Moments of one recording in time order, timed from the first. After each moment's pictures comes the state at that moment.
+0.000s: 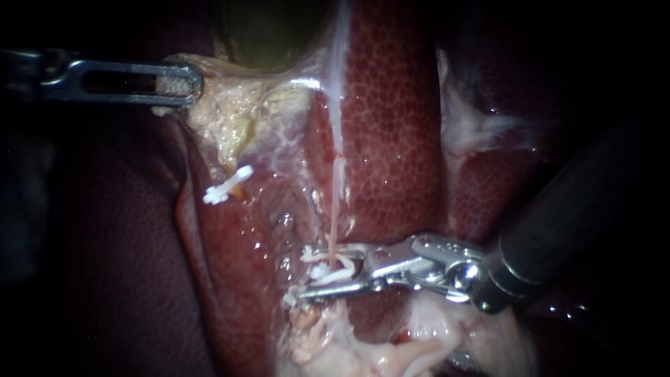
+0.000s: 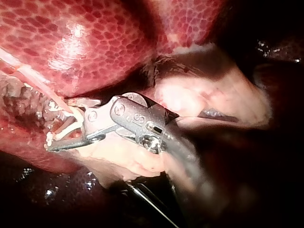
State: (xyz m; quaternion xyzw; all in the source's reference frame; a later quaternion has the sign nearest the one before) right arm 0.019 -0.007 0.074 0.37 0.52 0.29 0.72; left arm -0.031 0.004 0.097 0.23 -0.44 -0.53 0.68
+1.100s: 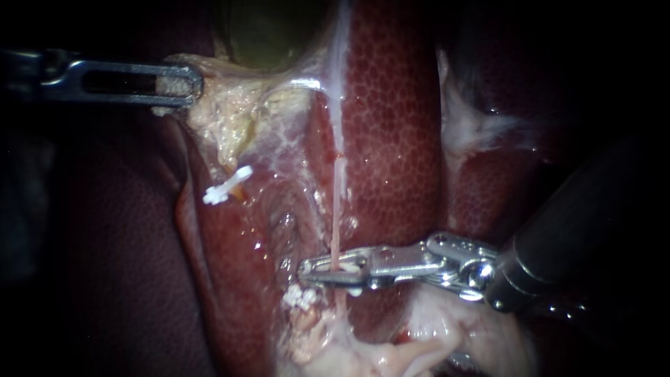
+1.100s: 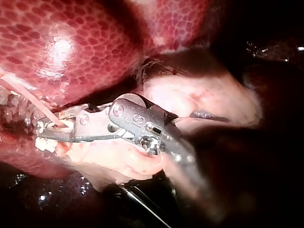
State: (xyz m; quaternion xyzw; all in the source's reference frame) right arm 0.017 -0.007 0.074 0.38 0.52 0.28 0.71; left arm -0.031 0.004 0.097 0.23 -0.44 -0.53 0.68
